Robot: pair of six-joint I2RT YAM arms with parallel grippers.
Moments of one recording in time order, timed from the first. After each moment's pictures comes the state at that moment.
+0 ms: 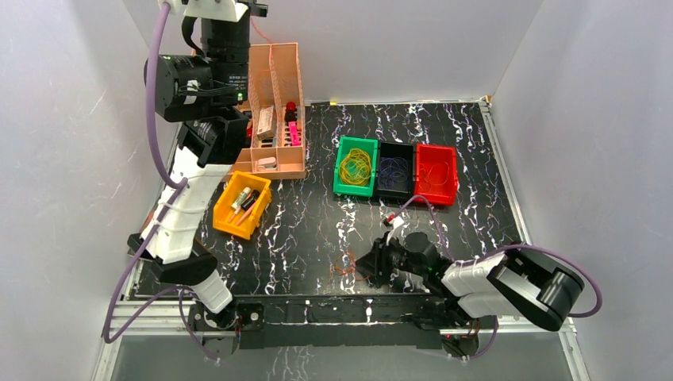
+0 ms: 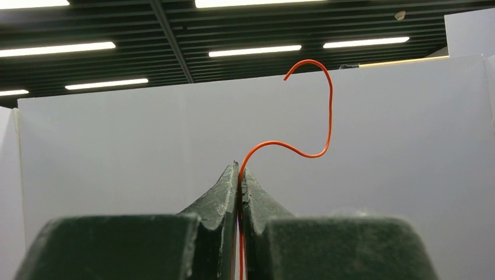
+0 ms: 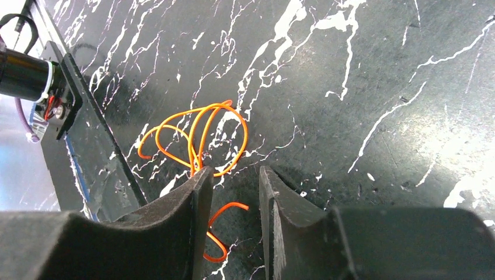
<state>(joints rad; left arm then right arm) -0.74 1.67 2.41 0.27 -0.30 0.61 0.86 1.26 0.03 0.83 -0.24 0.56</state>
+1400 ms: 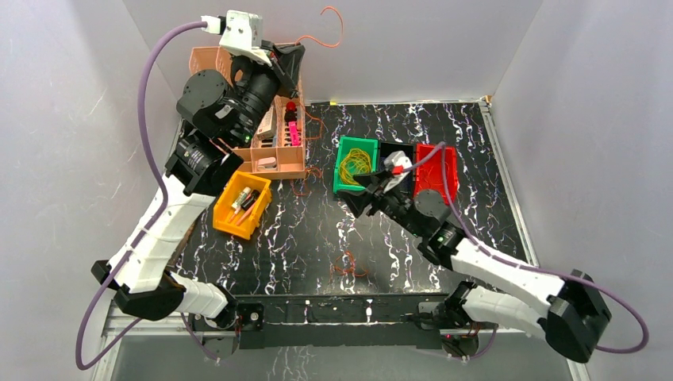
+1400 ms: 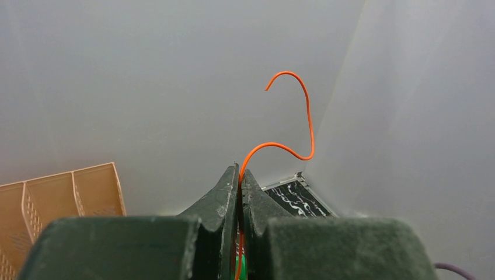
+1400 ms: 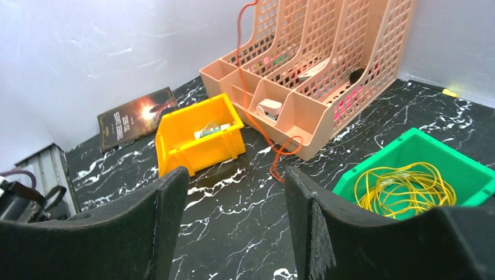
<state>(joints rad) -0.74 1.37 1.90 -0.22 -0.26 -0.06 0.86 0.95 0.55 0.53 -0.04 0.23</state>
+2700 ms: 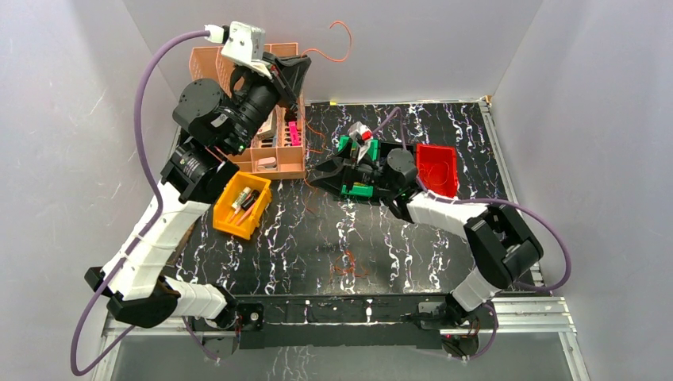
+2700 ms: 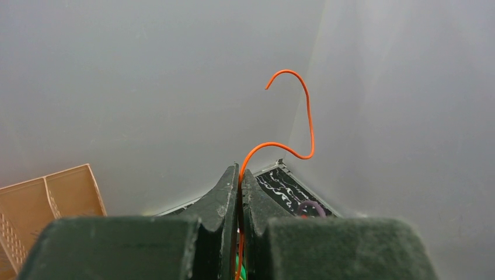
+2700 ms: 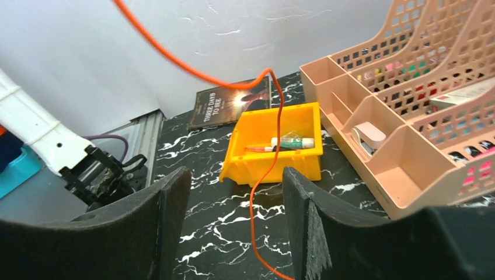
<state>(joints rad) -0.74 1.32 1.82 -0.22 -0.14 -0.07 0.67 1.57 0.85 0.91 -0.71 0.42</state>
